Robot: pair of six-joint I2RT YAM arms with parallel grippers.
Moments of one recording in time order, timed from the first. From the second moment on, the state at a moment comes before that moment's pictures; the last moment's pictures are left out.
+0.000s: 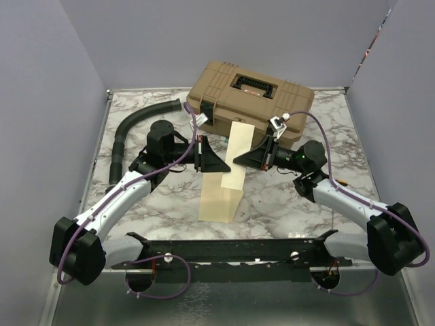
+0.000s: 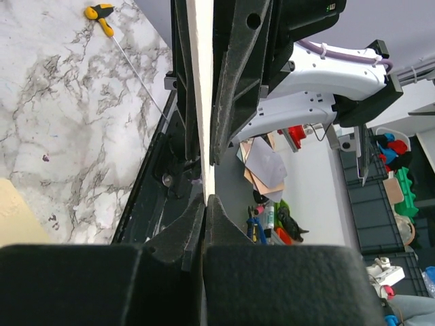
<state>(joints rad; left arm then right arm) -0.49 1.18 0.87 0.16 1.03 -0.86 0.51 1.23 0.62 0.88 -0.81 1.16</state>
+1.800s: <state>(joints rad) -0.44 1.30 0.56 -0.35 0.32 -0.89 0.79 1.53 0.42 0.59 0.16 0.91</state>
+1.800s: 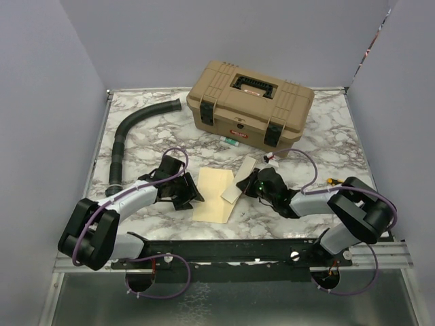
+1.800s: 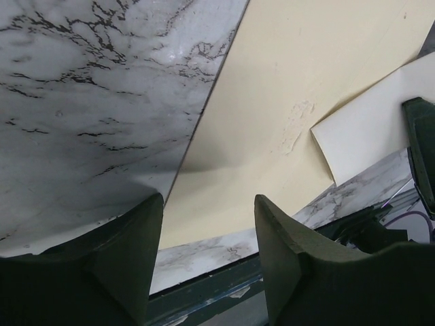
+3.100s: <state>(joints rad) -0.44 1.26 0.49 -0.25 0.27 -1.03 0.86 1.62 0.50 0.51 -0.06 1.23</state>
